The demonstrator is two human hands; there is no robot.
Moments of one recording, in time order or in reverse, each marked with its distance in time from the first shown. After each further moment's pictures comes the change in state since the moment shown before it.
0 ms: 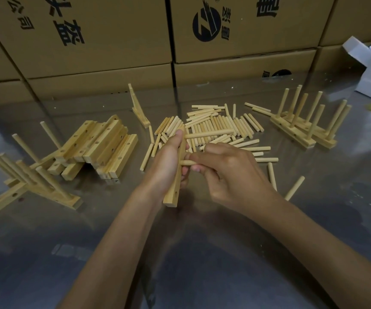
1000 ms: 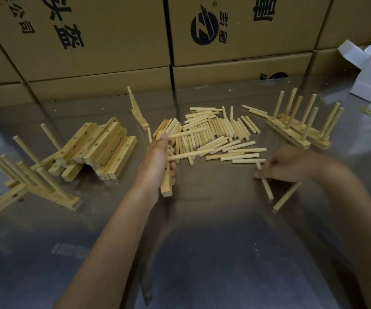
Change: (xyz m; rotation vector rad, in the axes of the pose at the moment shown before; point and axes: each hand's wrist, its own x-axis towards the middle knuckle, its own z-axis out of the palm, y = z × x) left_hand 0.015 -0.004 -0.011 0.020 0.214 -0.001; right_hand -0.014 0.103 -0.056 -0.089 -0.739 0.825
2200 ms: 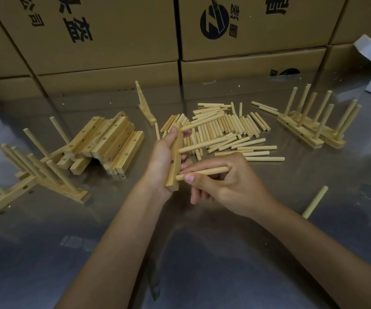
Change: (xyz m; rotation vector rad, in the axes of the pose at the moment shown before) left_hand -0.009 0.001 0.001 -0.376 -0.237 0.004; right_hand -0.043 -0.109 0.069 1.008 0.181 -0.829
